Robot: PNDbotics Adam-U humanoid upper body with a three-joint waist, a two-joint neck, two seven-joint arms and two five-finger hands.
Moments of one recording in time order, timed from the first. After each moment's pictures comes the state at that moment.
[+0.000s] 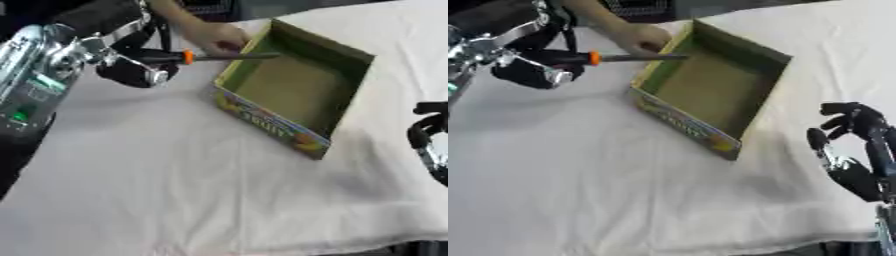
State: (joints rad) left arm -0.71 0.61 -0.31 -1.70 -0.73 0.07 -0.51; right arm -0.04 -0.28 -0.11 -1.89 0.42 -0.21 0.16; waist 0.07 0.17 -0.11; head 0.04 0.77
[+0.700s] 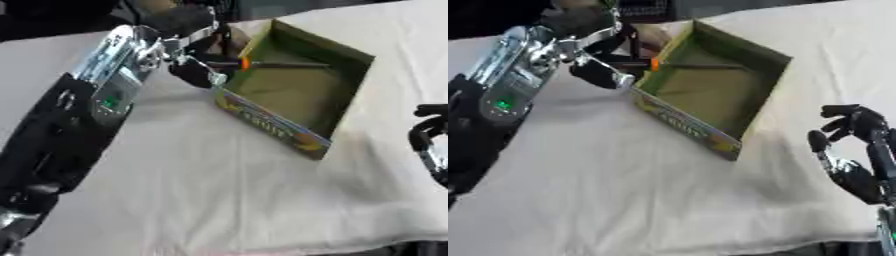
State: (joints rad) left arm -0.84 0.36 -0.35 -1.48 -0.84 0.01 -0.49; right arm -0.03 -0.28 -0.10 -1.89 0.42 -0.22 0.17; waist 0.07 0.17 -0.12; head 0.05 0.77
